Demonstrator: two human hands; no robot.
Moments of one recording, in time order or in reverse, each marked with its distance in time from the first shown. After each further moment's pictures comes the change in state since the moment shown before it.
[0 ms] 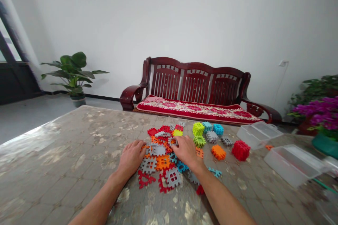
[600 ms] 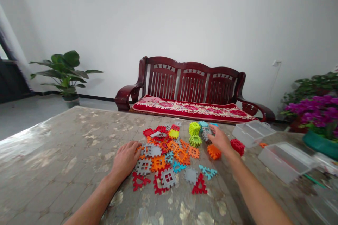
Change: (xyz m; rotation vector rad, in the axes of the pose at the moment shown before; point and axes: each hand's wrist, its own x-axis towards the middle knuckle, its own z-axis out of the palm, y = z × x) left_hand 0.002 -0.006 0.006 0.005 -0.003 0.005; right_hand 0.004 0.186 -0.036 0.226 0.236 0.274
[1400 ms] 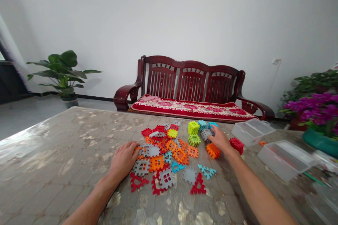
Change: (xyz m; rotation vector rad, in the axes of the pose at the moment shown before) left_hand 0.000 0.000 0.000 0.004 0.002 0.000; right_hand 0.008 0.030 0.010 -0.055 -0.055 0.086
